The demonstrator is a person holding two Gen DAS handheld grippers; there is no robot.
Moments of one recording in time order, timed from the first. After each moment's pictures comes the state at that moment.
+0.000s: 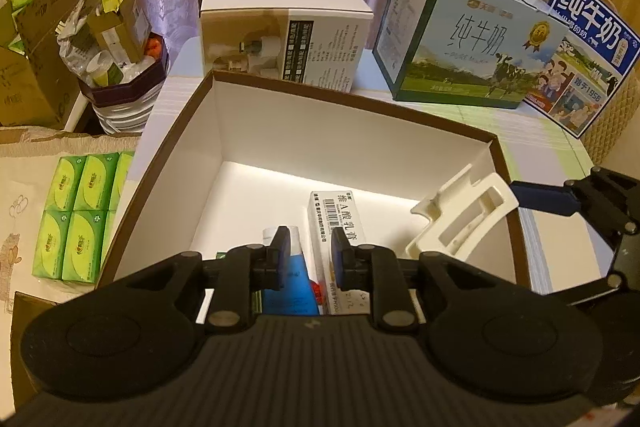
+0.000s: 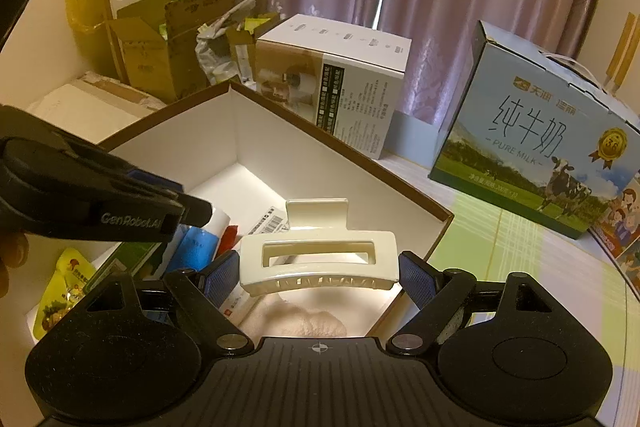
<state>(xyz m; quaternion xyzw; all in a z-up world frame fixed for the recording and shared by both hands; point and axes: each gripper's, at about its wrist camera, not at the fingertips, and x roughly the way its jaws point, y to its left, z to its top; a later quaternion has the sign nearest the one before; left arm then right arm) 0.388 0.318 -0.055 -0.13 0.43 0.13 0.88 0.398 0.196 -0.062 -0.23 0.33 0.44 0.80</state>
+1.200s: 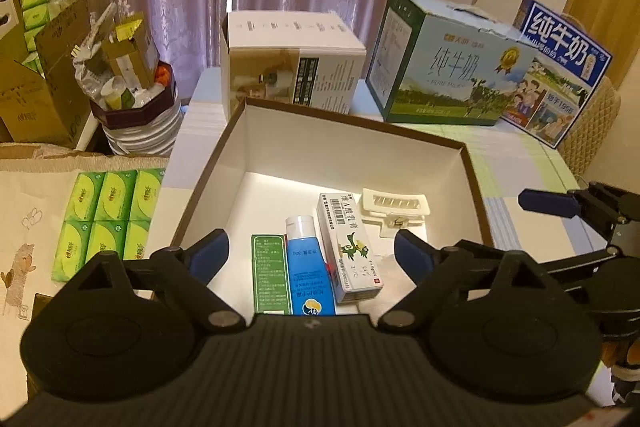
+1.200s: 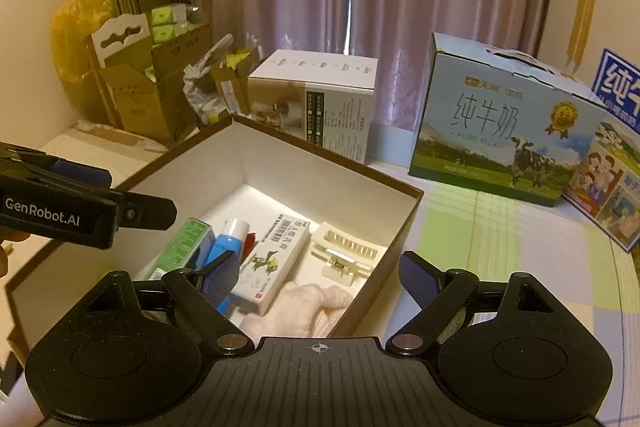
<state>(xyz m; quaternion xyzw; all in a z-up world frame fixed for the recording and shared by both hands) 0.320 0.315 -0.010 -0.12 0.38 0.13 0.91 0.354 0.149 -0.026 -0.16 0.32 0.42 0.83</state>
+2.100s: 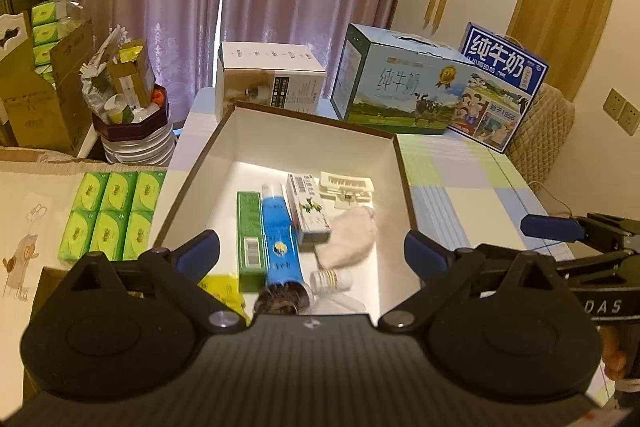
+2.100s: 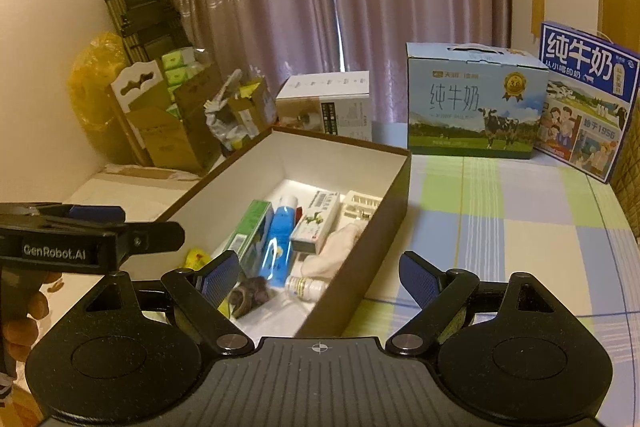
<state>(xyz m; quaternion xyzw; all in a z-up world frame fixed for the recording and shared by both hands) 0.197 0.254 0.028 -0.13 0.33 0.11 0.93 0.253 0.051 0.025 -0.07 0.33 0.43 0.84</state>
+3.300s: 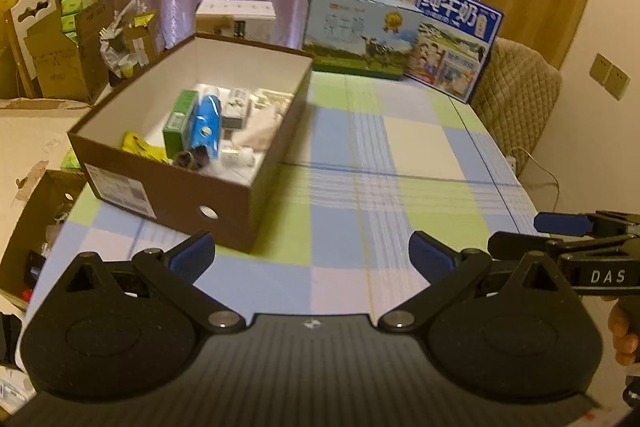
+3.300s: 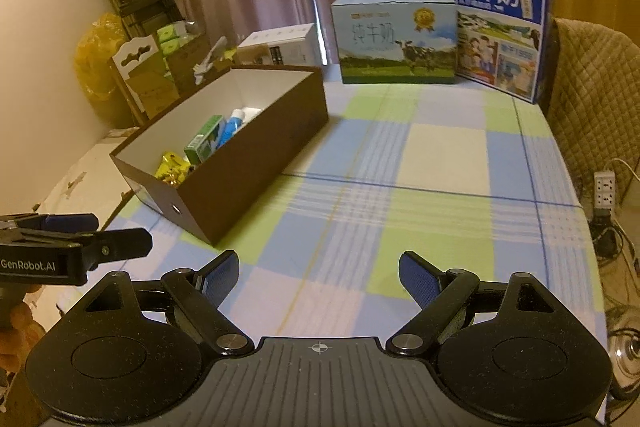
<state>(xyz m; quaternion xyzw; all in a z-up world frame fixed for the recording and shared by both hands) 0.111 0.036 0.012 -0.14 0.35 0.16 0.91 0.222 -0.176 0.007 -0.08 0.37 0.42 0.82</state>
